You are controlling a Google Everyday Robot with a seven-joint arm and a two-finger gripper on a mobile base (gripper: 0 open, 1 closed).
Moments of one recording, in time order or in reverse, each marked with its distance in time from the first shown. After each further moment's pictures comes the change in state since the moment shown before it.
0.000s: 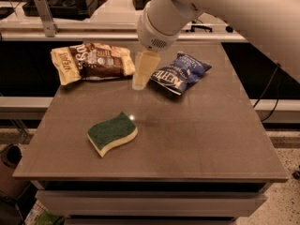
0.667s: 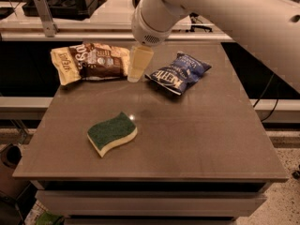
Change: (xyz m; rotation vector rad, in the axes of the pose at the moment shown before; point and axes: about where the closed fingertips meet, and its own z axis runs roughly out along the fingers) arm -0.010 -0.030 0.016 0.072 -0.010 -0.026
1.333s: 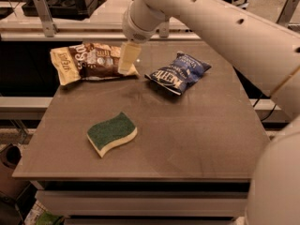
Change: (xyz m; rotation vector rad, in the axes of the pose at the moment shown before) arm -0.004 -0.045 0.066 0.017 -0.040 -0.002
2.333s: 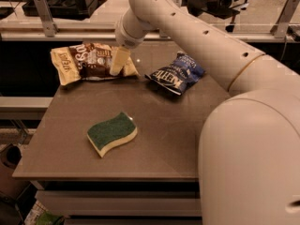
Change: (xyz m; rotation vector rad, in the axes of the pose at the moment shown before) arm -0.006 -0.024 0.086 -0.030 -0.082 0.040
